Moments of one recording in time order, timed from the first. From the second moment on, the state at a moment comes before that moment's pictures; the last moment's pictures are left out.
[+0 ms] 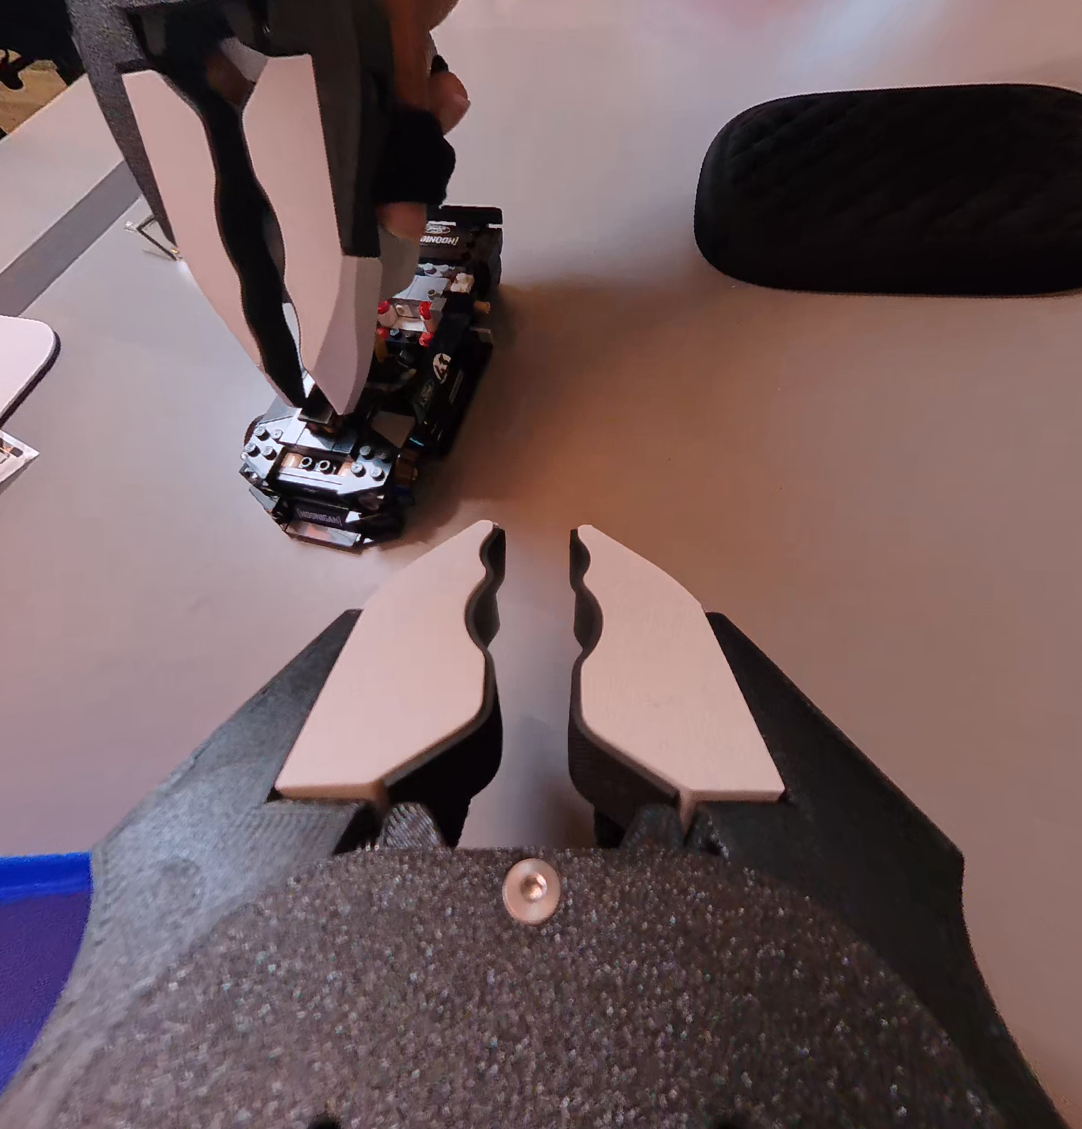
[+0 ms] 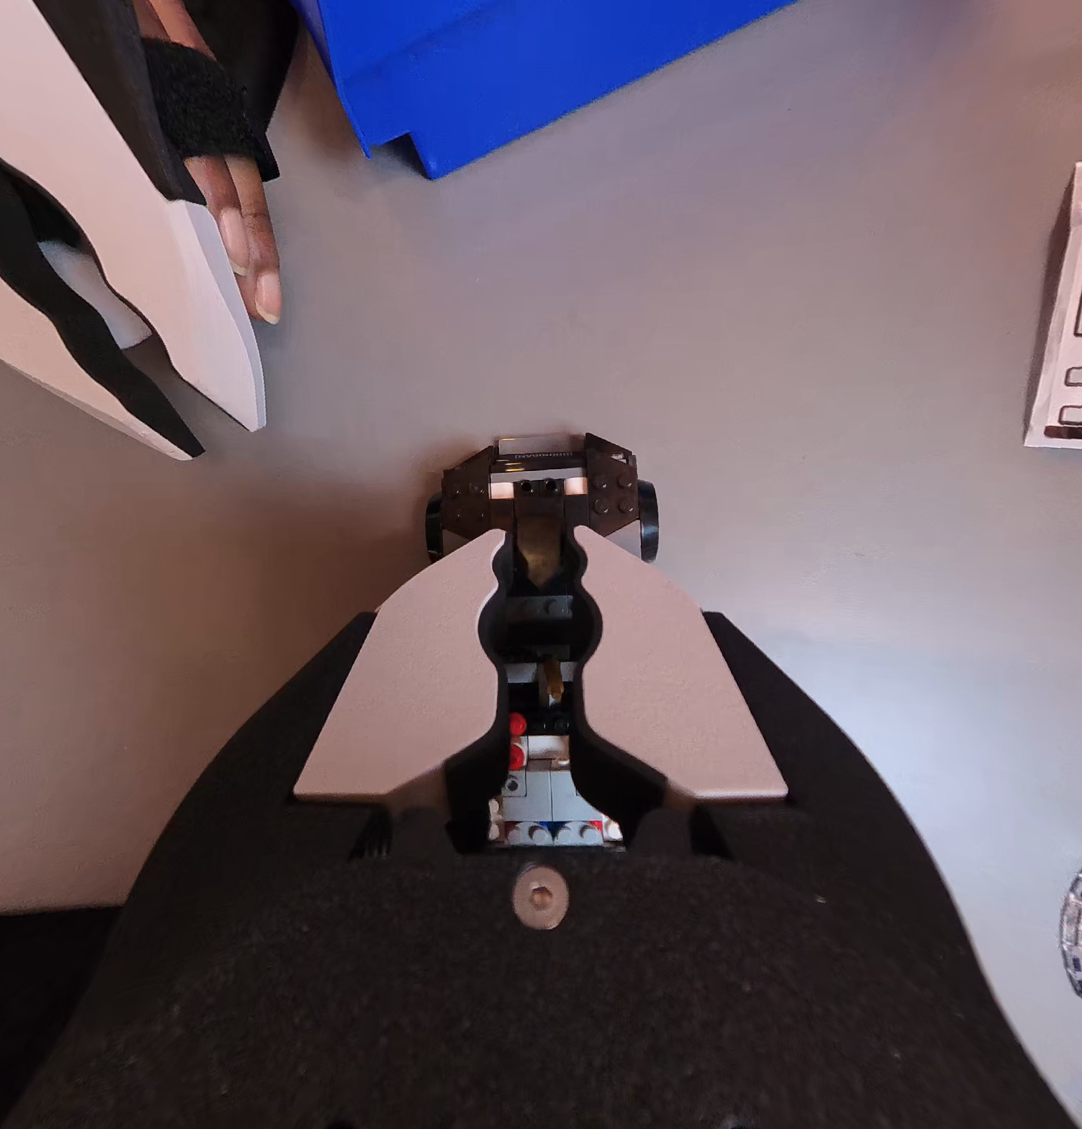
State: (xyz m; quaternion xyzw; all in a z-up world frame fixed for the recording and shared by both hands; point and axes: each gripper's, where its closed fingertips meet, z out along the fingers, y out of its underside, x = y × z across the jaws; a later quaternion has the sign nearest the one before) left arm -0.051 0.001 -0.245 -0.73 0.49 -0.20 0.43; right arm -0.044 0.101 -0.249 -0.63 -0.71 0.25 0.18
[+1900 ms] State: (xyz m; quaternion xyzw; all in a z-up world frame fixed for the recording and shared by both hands) left arm -0.058 0.018 -0.230 -0.74 0.43 -0.21 0.47; right arm 0.035 0.092 -0.252 -0.70 -0.61 0.15 0.35
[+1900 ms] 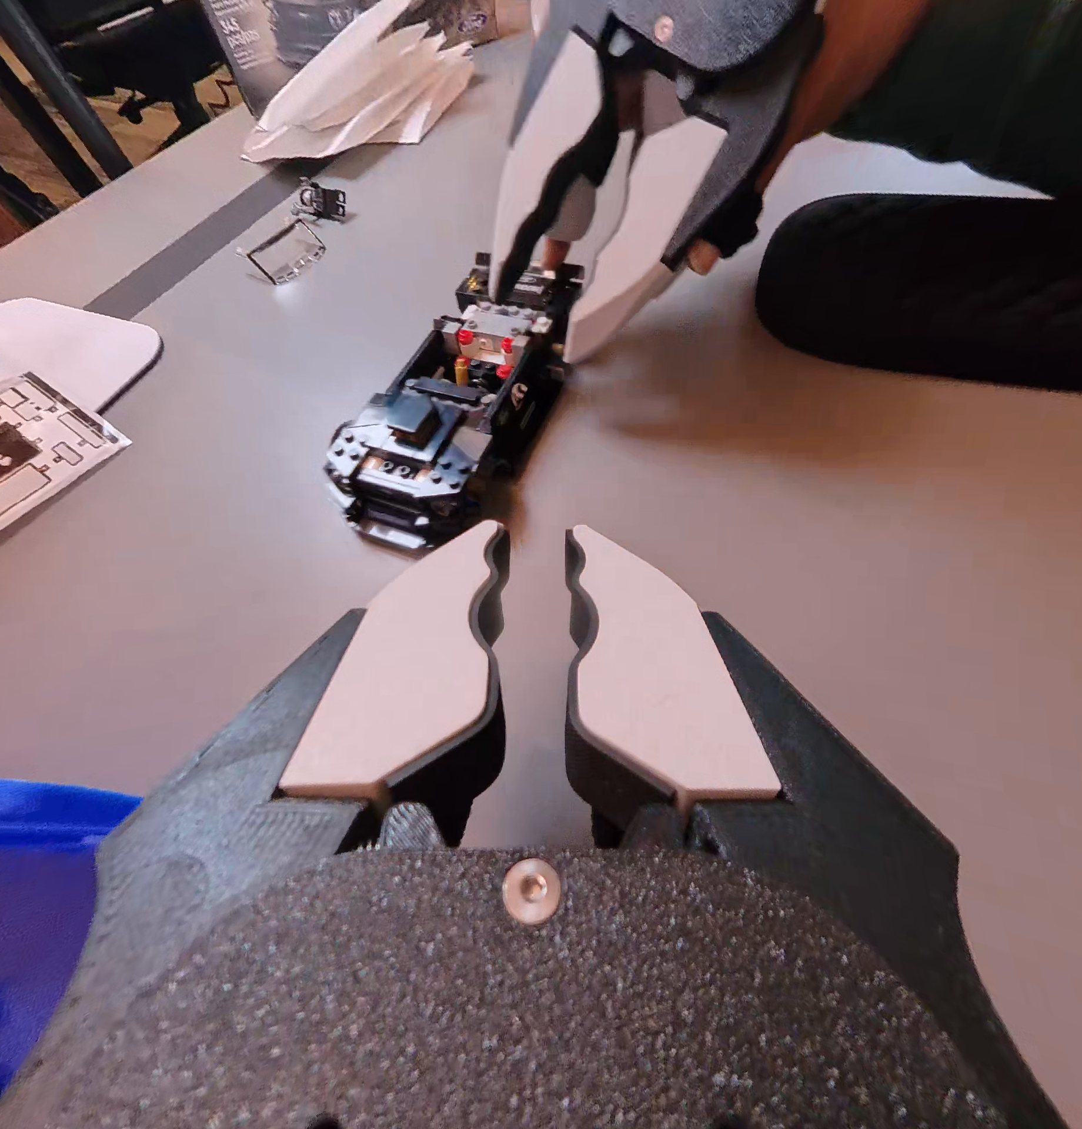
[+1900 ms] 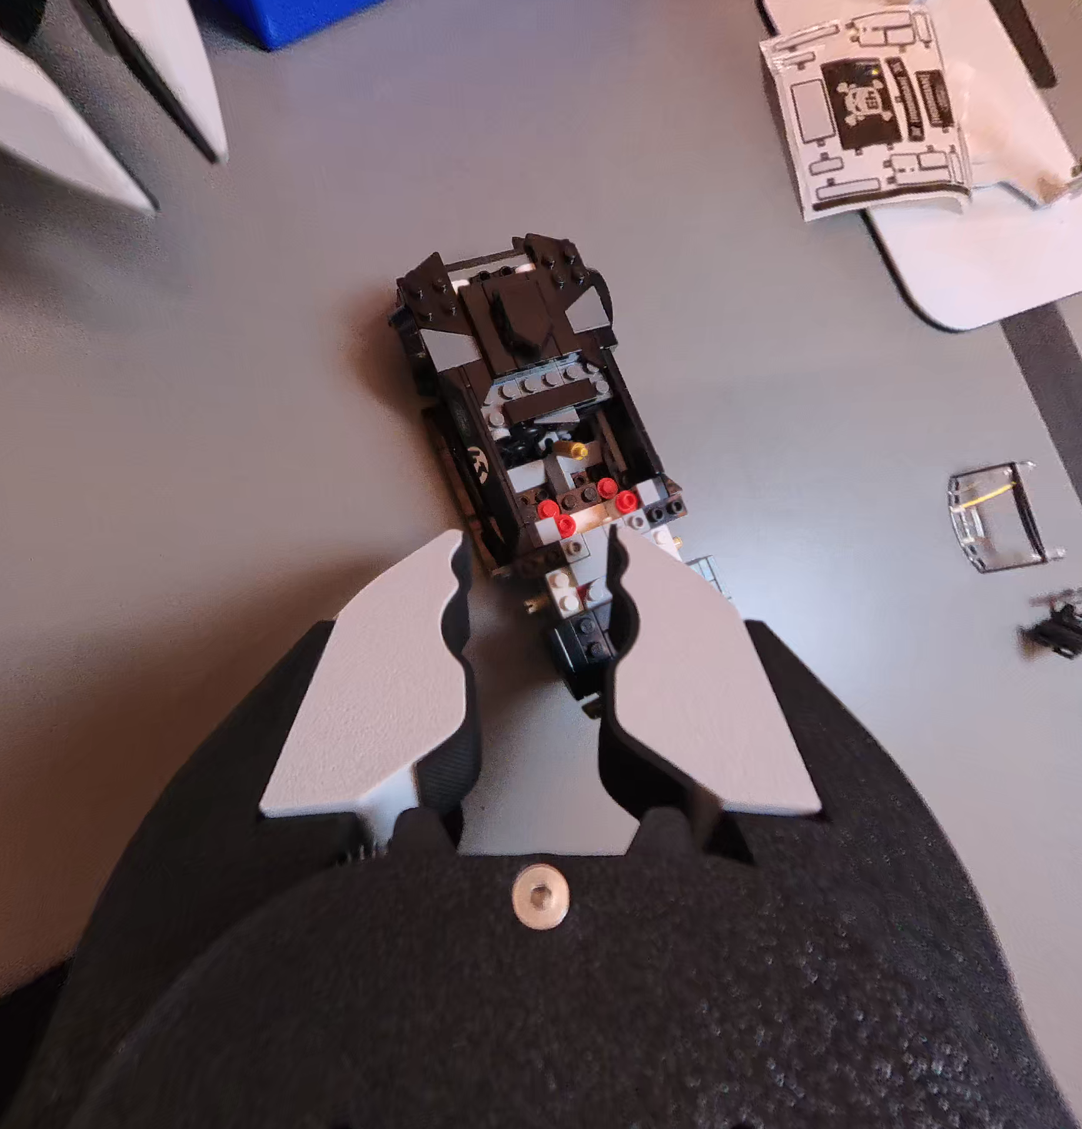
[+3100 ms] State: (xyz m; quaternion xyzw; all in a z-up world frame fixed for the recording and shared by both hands) left arm -0.018 0.065 -0.211 -0.74 0.41 -0.19 0.50; right arm 0.067 0.122 -0.231 -0.68 -0.53 0.17 0.48
